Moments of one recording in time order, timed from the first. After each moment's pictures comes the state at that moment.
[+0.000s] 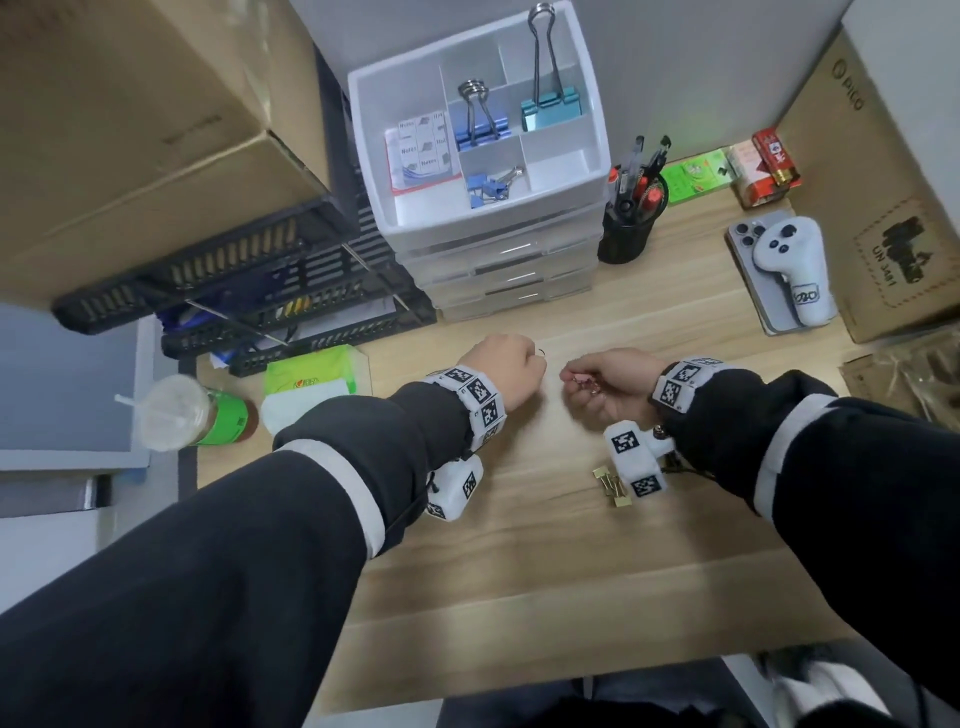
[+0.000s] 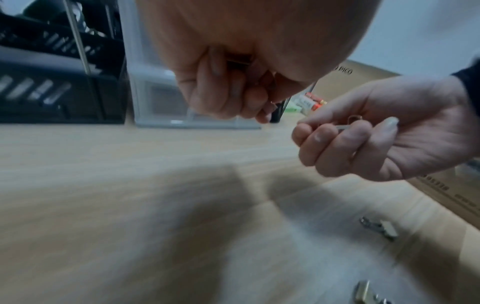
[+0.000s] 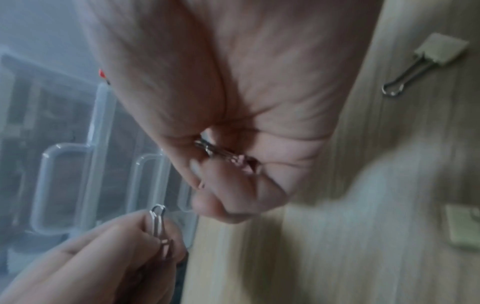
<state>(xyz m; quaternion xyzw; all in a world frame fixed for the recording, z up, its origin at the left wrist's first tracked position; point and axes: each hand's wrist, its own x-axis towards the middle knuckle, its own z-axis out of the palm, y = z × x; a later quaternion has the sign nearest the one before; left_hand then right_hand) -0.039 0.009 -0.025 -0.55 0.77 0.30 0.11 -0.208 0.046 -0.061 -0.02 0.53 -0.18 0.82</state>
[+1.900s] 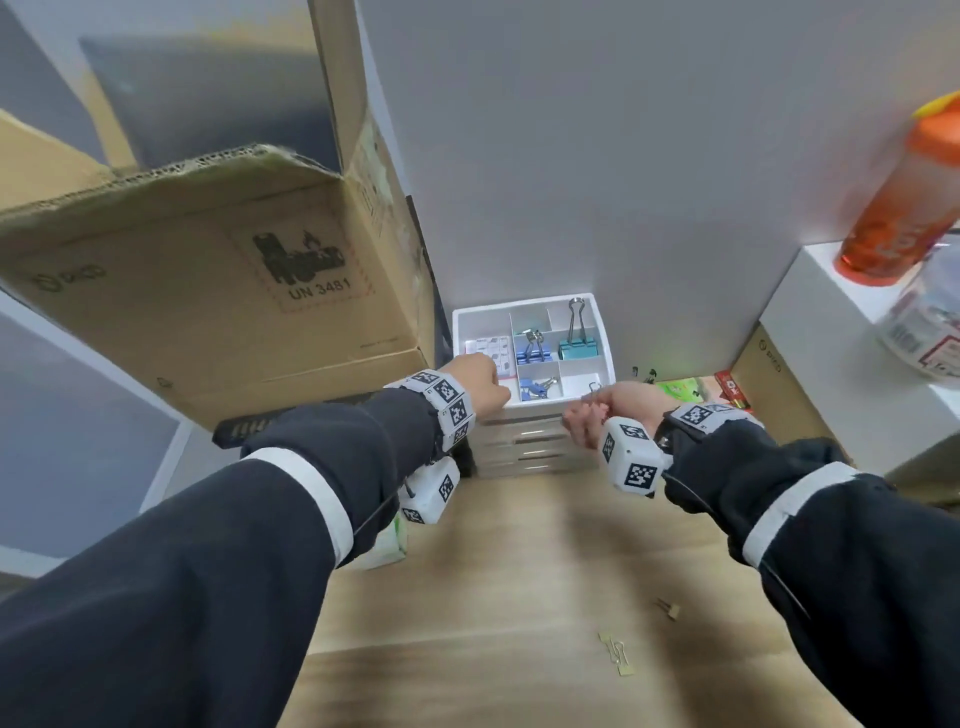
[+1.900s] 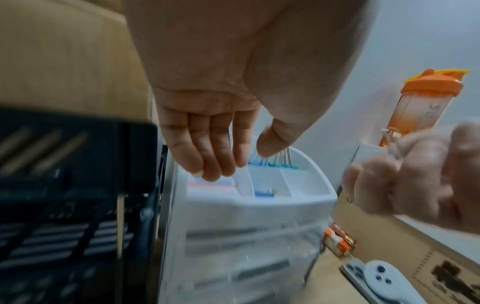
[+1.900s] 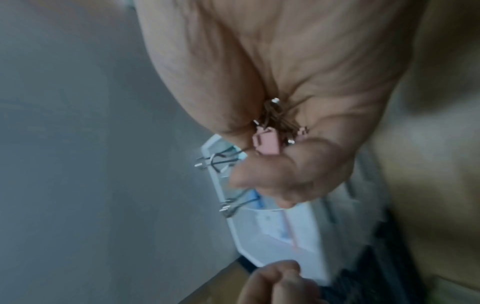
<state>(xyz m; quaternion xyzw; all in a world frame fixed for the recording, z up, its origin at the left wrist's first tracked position) 0.001 -0.080 0.170 -0.61 0.76 0.22 0.04 -0.205 -0.026 0.153 0.08 0.47 -0.27 0.83</state>
